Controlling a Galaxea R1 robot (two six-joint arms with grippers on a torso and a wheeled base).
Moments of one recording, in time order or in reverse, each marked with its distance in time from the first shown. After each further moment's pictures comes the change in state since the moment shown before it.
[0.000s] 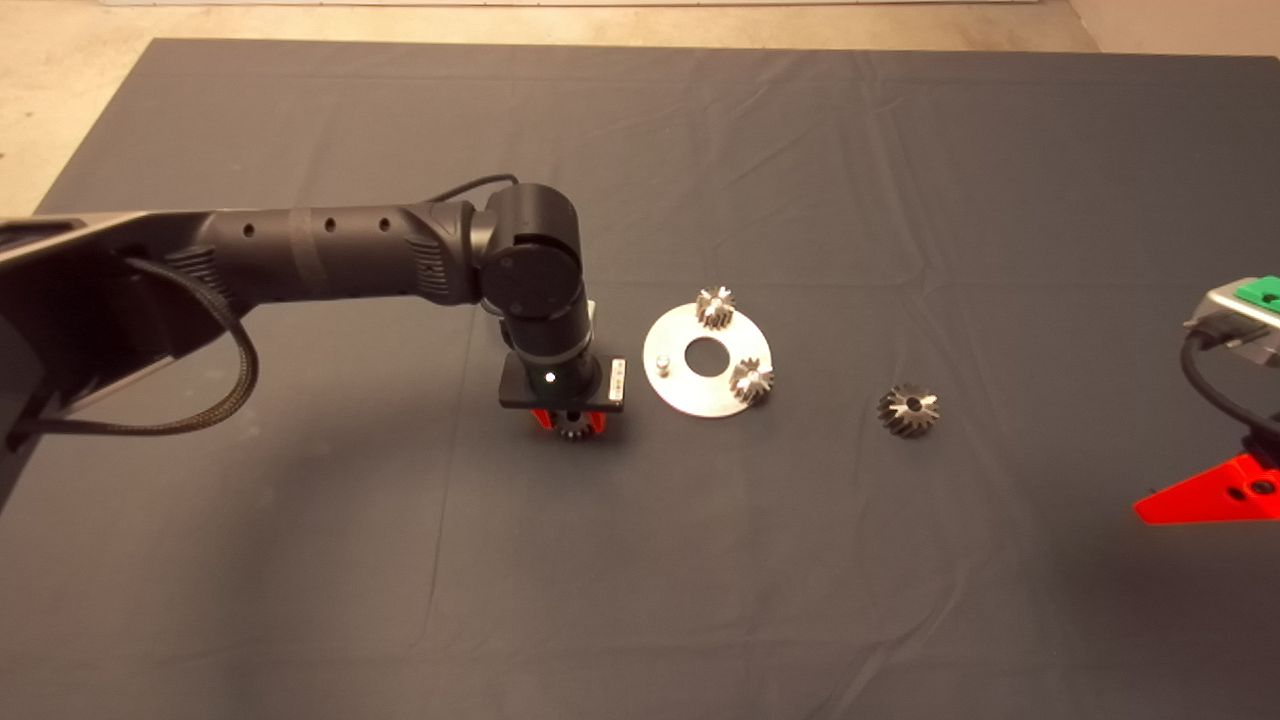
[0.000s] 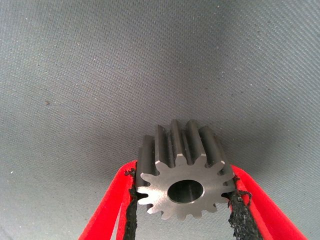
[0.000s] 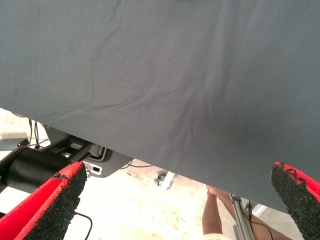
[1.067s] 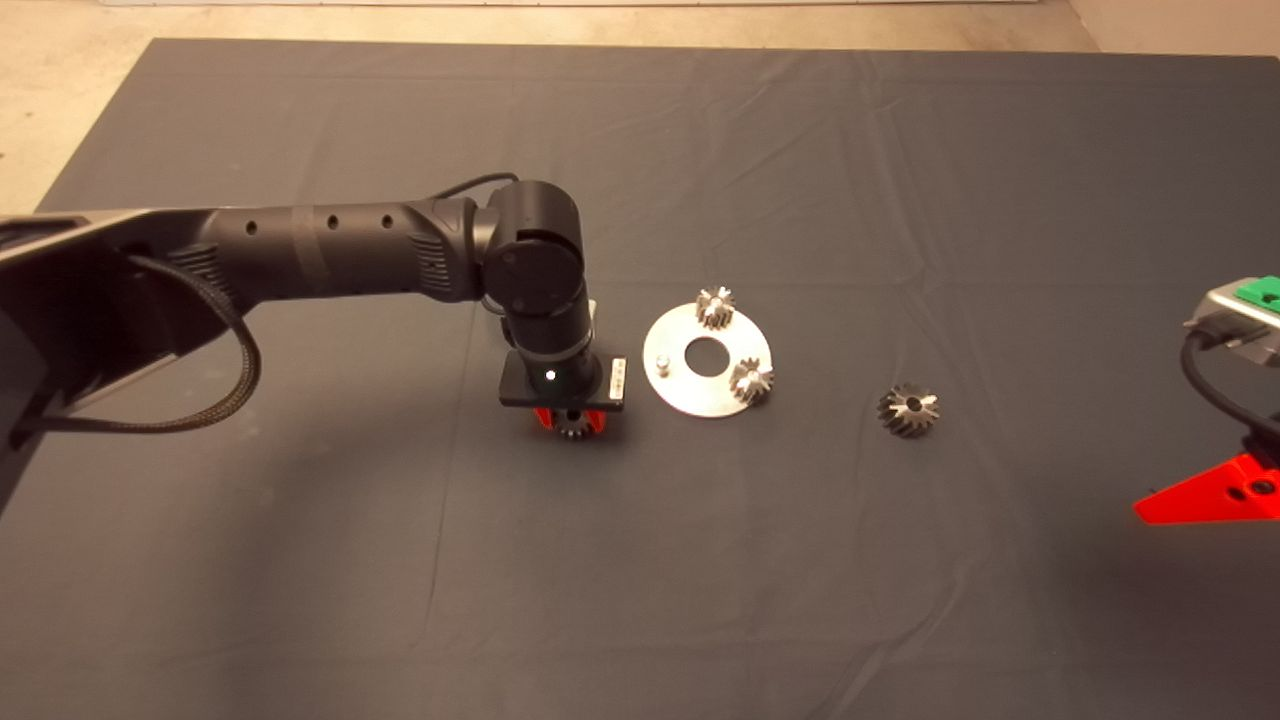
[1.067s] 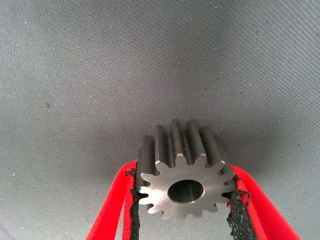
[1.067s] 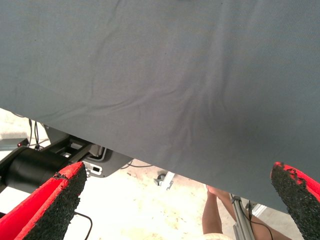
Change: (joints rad) left arm -0.001 0.002 0.001 -0.005 0.001 0.018; right arm 0.000 0.000 0.000 0.000 0.000 0.000
